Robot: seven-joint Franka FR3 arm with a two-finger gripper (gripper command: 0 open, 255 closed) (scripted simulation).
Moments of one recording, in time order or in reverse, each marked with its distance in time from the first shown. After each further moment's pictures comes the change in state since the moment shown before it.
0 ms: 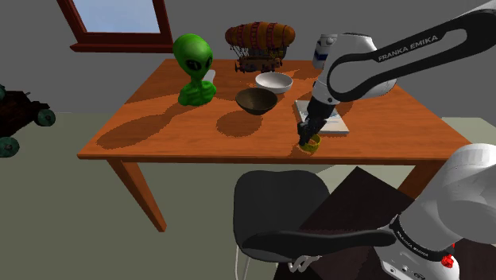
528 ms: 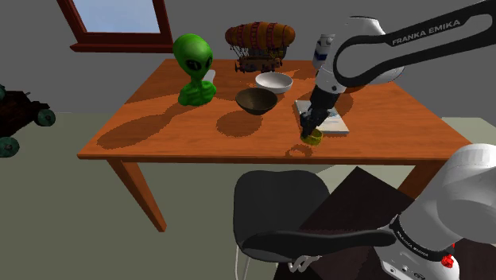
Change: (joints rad) arm -0.012 -0.060 0.007 0.052 -0.023 -0.113 0.030
